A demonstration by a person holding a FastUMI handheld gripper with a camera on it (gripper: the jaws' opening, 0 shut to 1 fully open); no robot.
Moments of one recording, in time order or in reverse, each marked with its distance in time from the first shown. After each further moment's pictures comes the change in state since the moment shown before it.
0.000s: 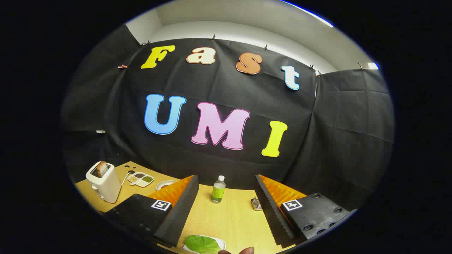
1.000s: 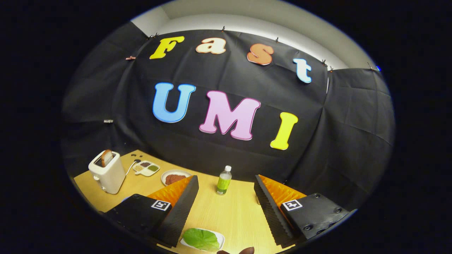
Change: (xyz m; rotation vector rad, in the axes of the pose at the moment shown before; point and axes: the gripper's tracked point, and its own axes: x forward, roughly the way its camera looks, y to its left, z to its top) arm 0.006 0.019 -0.049 -0.055 0.147 0.133
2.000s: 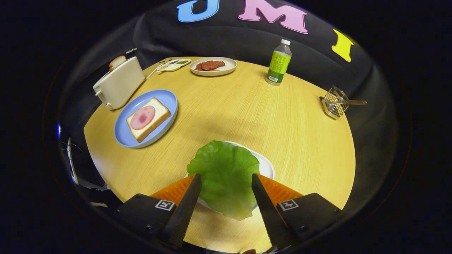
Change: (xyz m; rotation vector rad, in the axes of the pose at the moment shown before) arm 0.016 0.078 -0.320 -0.003 0.753 0.361
